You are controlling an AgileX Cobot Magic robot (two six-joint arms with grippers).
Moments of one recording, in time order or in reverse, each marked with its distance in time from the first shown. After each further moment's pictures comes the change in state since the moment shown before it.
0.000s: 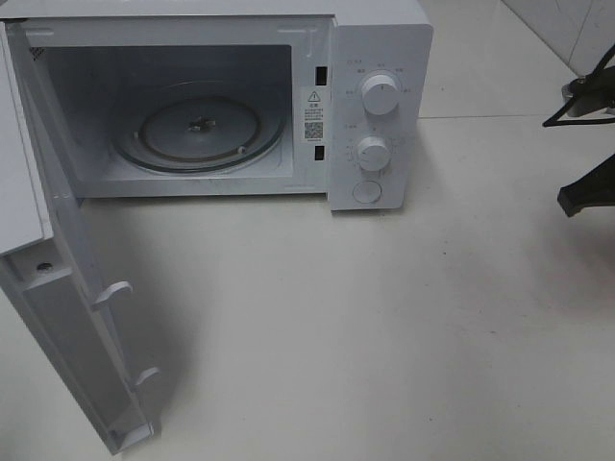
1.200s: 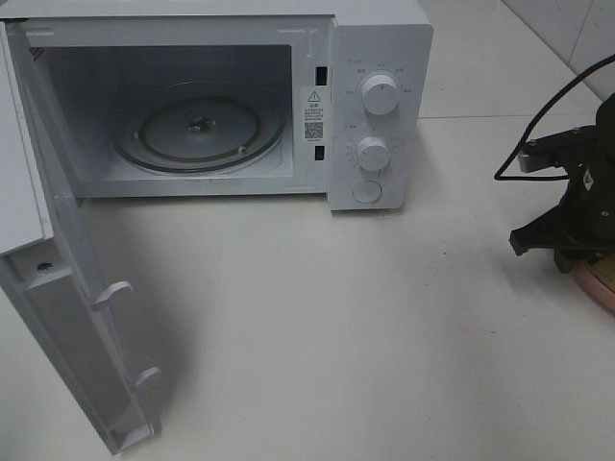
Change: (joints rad) left arm 0.000 0.000 0.000 0.000 0.000 0.000; right arm -0.029 0.287 -0.003 -0.021 -0.229 0.088
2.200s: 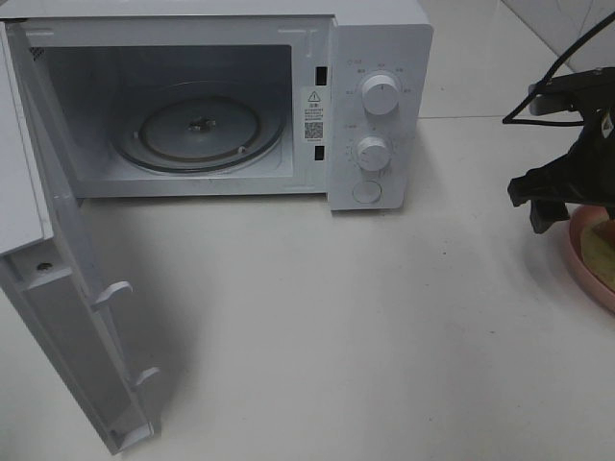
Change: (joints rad) left arm 0.000 0.000 0.000 0.000 0.000 0.000; right arm 0.058 -0.195 -0.022 0.111 0.097 -0.014
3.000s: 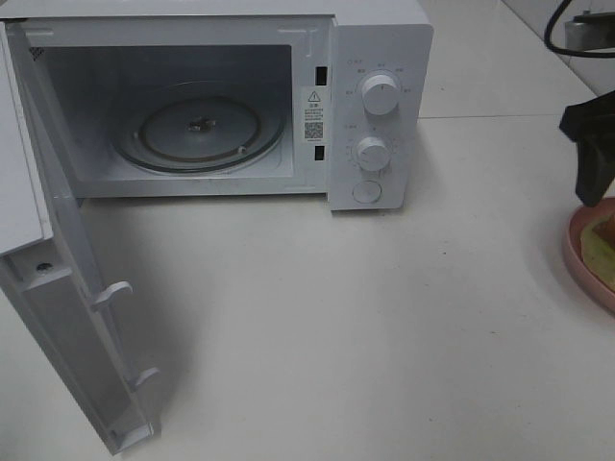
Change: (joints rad) left arm 0.000 0.000 0.000 0.000 0.000 0.000; right arm -0.101 -0.064 -0.316 0.314 0.626 -0.375
